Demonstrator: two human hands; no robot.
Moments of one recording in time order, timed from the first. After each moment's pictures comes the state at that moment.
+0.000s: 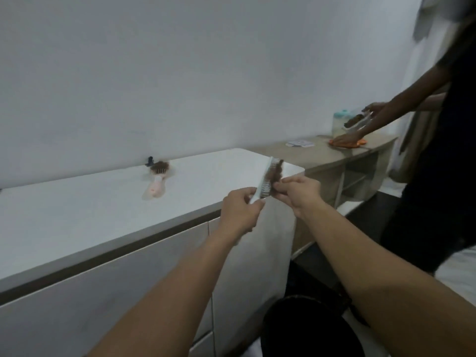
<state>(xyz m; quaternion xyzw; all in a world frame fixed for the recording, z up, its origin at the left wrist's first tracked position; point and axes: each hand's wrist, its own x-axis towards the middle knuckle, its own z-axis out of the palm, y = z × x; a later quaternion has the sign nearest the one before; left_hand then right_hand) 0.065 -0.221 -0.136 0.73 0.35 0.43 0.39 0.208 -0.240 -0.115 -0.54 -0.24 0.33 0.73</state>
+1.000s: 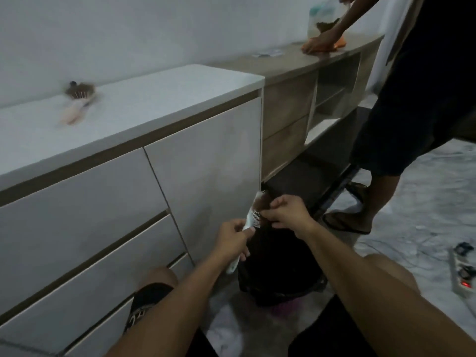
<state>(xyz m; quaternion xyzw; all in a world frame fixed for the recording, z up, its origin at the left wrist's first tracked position) 0.119 -0.310 -0.360 0.64 0.45 0.22 0.58 0.271 -0.355 -0.337 -0.72 -0.27 0.38 0.51</state>
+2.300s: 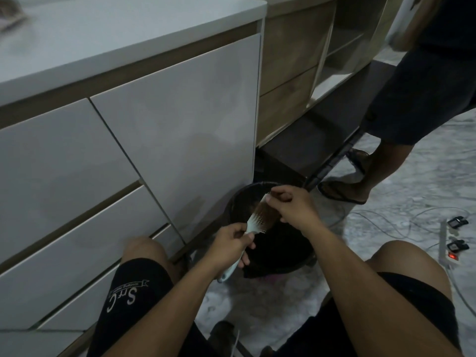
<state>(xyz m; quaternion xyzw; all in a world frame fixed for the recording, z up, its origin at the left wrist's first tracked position) 0.124 -0.321 -0.436 0.61 0.42 0.11 0.66 0.309 -0.357 -0.417 -0.78 -0.29 0.33 0.44</state>
